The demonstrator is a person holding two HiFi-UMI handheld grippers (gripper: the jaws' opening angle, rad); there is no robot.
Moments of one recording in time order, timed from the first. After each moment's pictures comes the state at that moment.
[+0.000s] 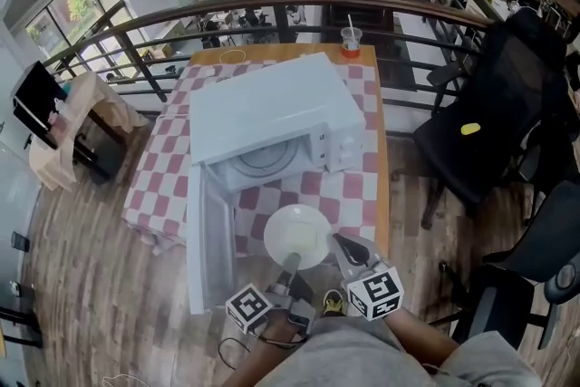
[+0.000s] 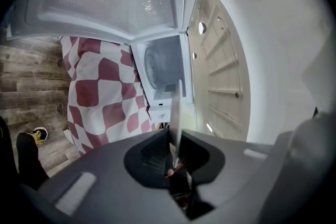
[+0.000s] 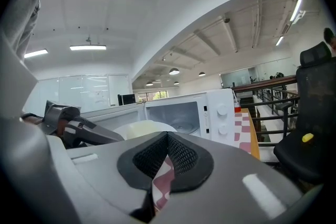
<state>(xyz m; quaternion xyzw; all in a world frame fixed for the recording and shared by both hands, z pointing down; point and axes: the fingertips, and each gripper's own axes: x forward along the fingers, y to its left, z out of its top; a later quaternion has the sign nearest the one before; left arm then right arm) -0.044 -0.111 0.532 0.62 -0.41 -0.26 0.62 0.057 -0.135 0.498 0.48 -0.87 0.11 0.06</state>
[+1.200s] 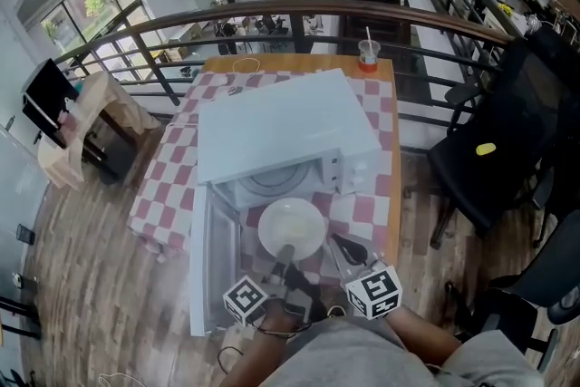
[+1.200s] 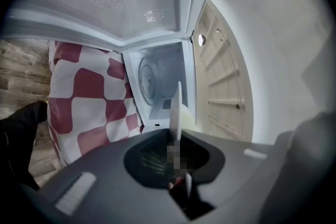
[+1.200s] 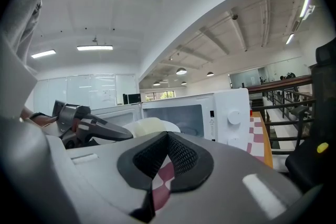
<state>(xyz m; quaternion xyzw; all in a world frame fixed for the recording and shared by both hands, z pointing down) -0.068 -0.202 0.538 0.60 -0.45 -0.31 0.59 0.043 -0.211 0.502 0.44 -0.89 0.10 0.06</state>
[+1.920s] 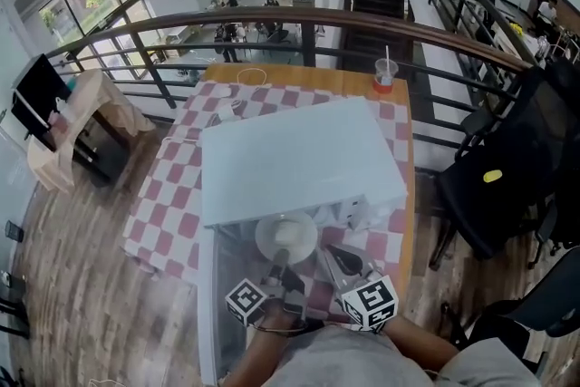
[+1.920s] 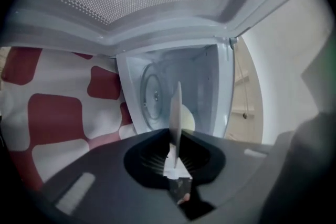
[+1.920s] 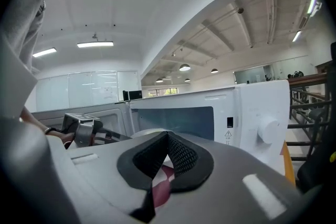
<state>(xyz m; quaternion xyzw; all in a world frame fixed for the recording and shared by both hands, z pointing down) -0.124 -0.321 0.582 0.57 -0.47 -0.33 0.60 -0.011 -0.316 0.505 0.42 -0.90 0.09 0.08</state>
